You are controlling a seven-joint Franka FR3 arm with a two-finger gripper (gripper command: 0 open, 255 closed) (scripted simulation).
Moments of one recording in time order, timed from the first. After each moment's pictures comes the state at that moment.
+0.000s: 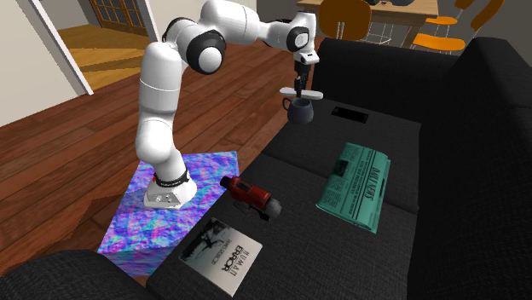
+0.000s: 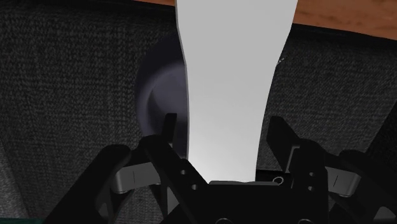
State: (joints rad) arm 0.22 0.40 0.36 -1.51 -0.18 1.92 1.16
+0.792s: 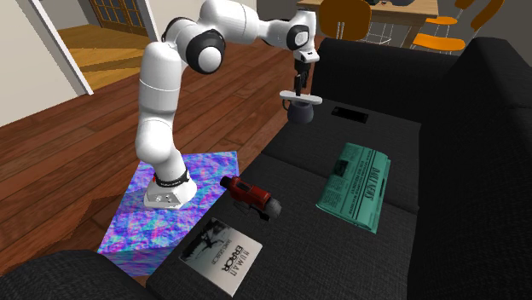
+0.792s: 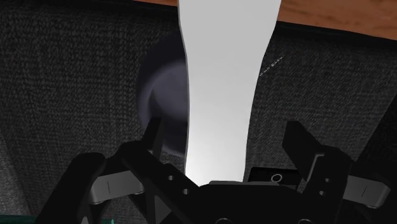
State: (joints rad) arm 0.22 0.39 0.36 -1.50 -0.18 1.91 1.15
